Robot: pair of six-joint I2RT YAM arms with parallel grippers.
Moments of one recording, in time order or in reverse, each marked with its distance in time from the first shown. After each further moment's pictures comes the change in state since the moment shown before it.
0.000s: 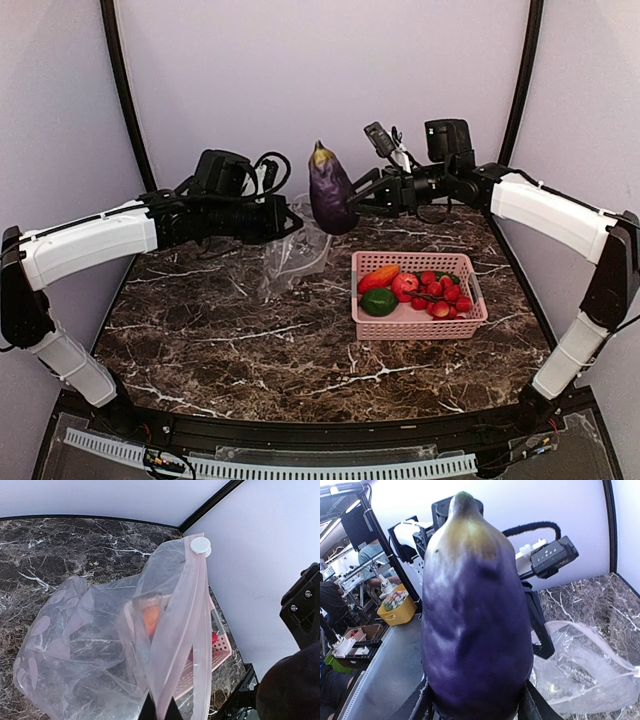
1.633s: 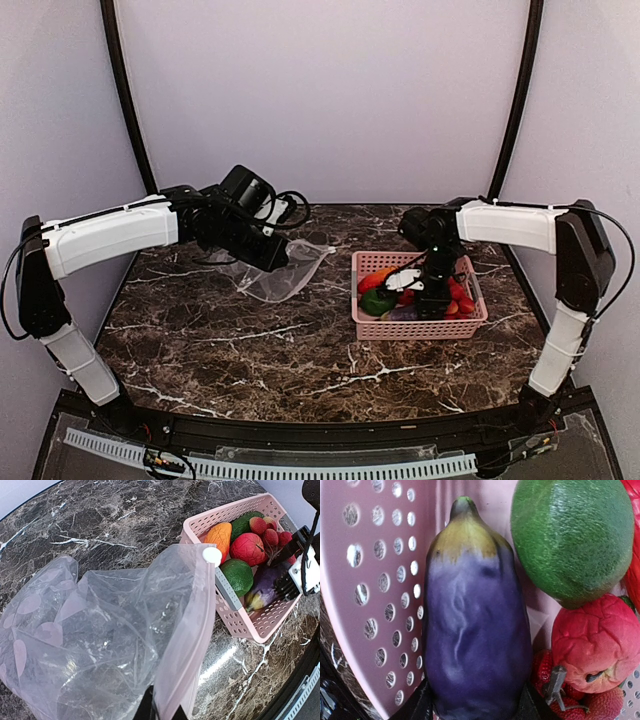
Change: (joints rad) left arm 0.000 0.115 0.085 -0.367 -0.084 0.424; right arm 0.020 0.175 -0.153 -0.879 1.112 -0.935
